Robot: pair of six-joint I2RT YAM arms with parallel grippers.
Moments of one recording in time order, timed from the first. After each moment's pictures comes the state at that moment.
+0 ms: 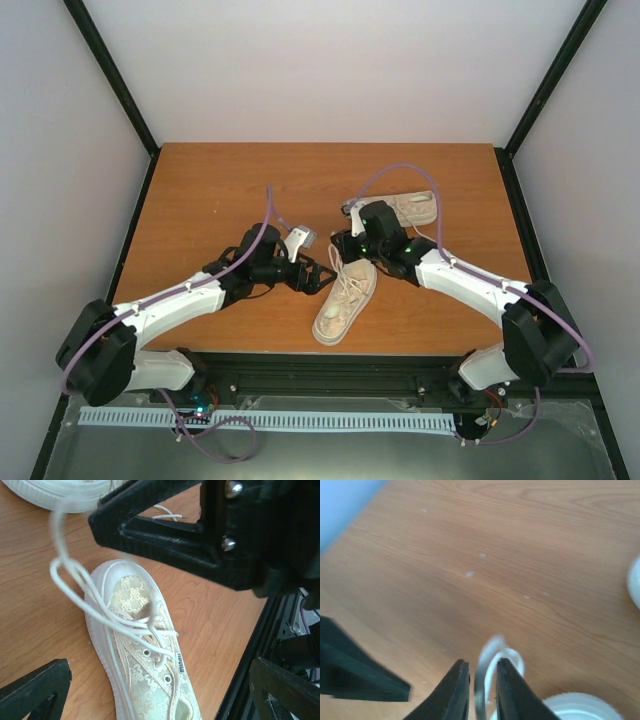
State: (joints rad) left arm -0.68 1.26 0.70 -0.02 0.44 -0.39; right arm 0.69 1.41 0.93 -0.13 -0.18 0.30
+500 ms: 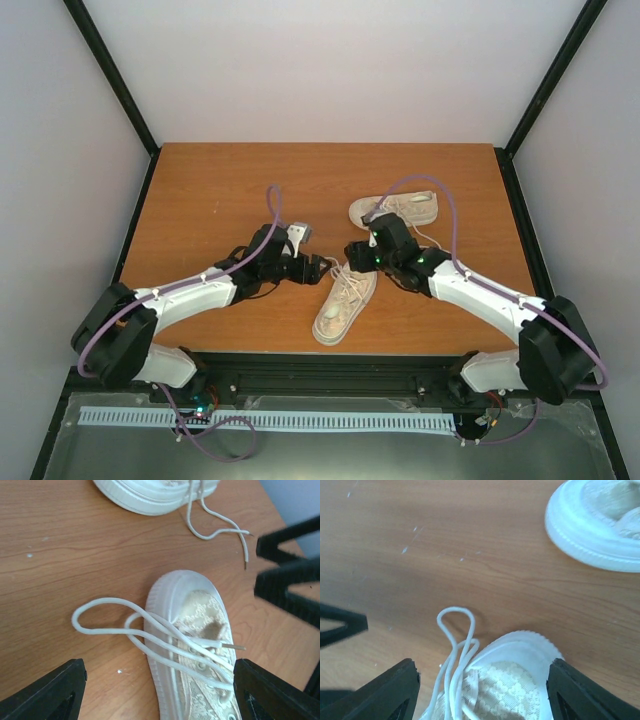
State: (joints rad) left arm -0.68 1.38 0.70 0.04 0.26 -0.47; right arm 0.67 1.31 0.83 -0.26 0.06 0.41
